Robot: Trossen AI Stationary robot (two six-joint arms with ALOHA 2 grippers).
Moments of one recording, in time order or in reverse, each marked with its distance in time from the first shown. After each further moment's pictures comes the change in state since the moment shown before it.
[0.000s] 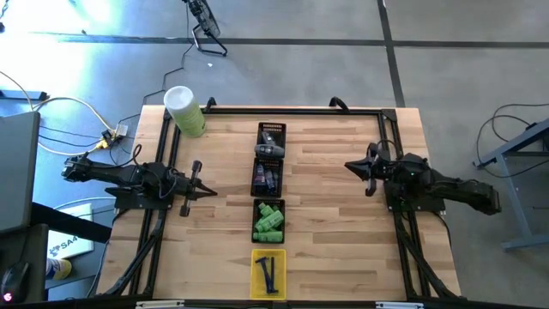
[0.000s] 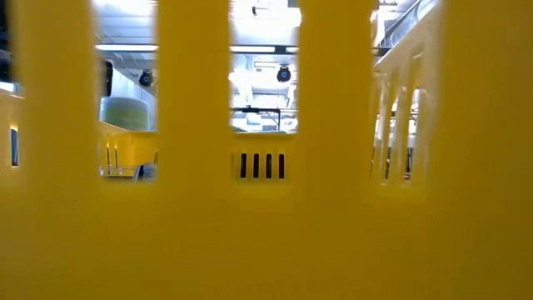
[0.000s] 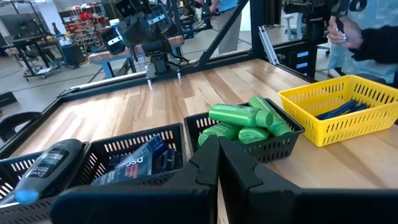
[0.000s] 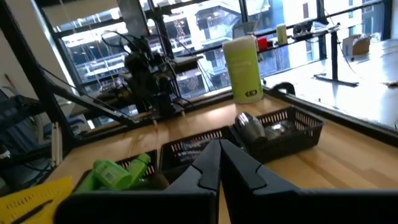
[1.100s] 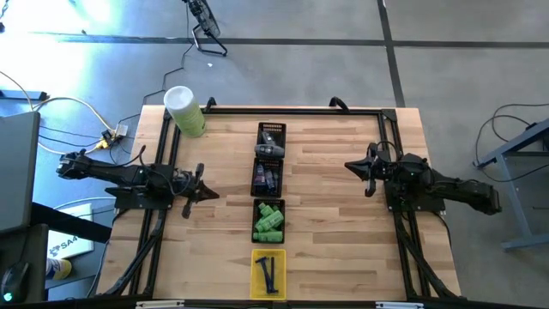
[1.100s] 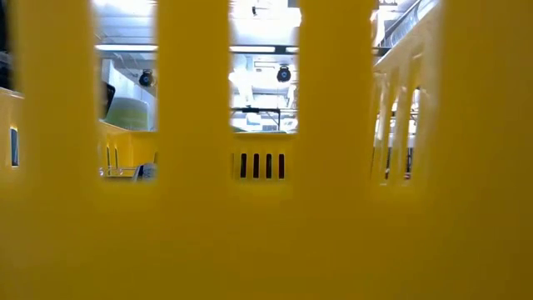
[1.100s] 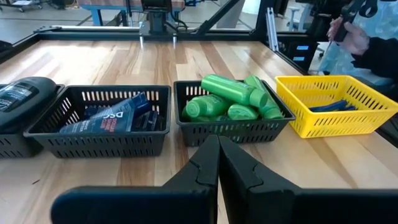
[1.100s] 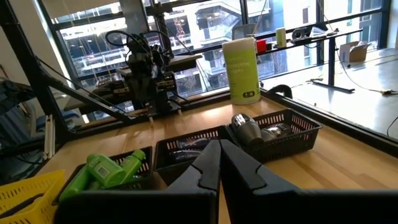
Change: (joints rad) left arm 0.000 0.115 0.000 -0.001 0.002 -0.228; right arm 0.000 0.007 -0.005 -0.010 0.004 -0.051
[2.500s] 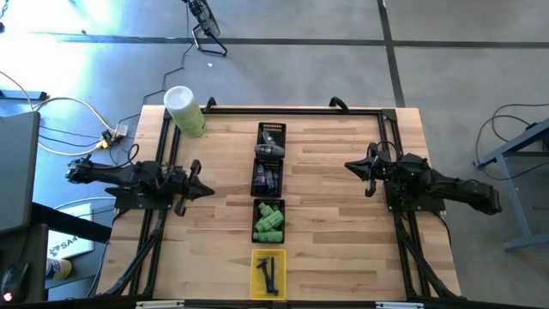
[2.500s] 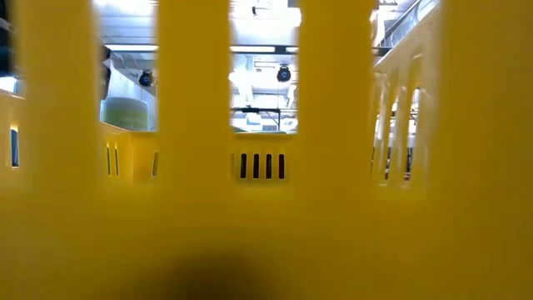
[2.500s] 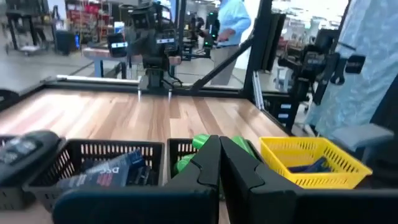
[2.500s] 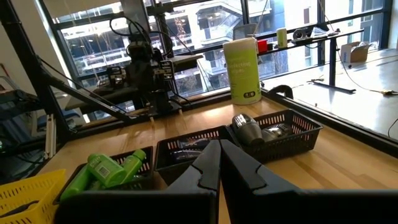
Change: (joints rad) left arm 0.000 -0.186 -0.023 0.057 0.012 -0.059; right arm 0.000 0.001 -0.002 0.007 -0.004 -0.002
